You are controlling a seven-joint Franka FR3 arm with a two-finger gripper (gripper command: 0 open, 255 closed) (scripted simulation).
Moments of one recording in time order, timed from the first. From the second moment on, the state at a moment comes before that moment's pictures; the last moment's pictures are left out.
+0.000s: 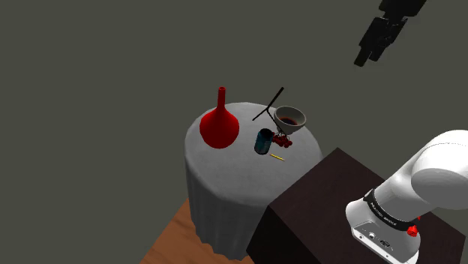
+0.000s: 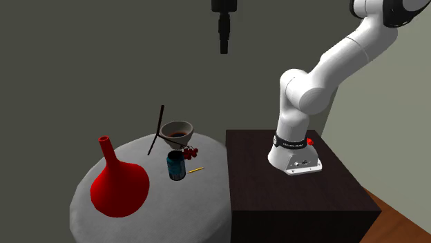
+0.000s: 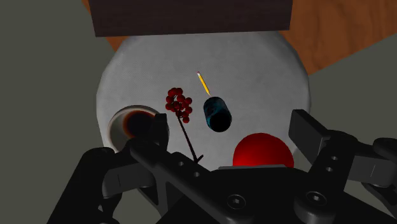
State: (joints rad) arm -0.02 -0.83 -0.01 -2.29 0.03 1.46 -0.01
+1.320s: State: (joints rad) arm 0.01 -0.46 0.06 -2.58 0.05 2.12 0.02
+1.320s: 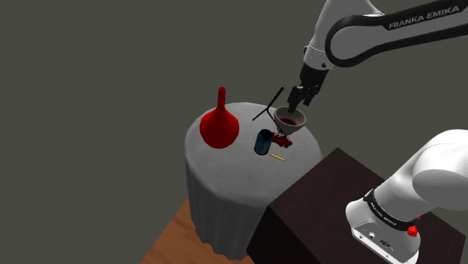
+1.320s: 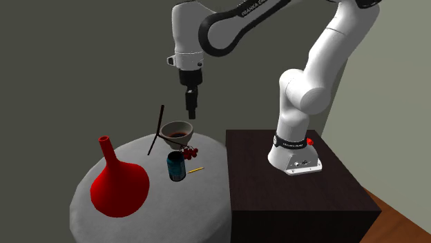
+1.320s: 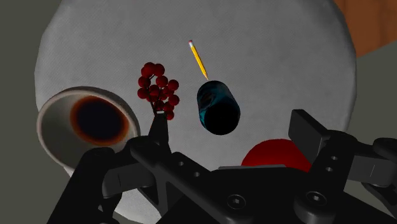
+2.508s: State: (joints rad) arm 0.02 0.15 0.09 -2.48 -0.03 2.63 0.09
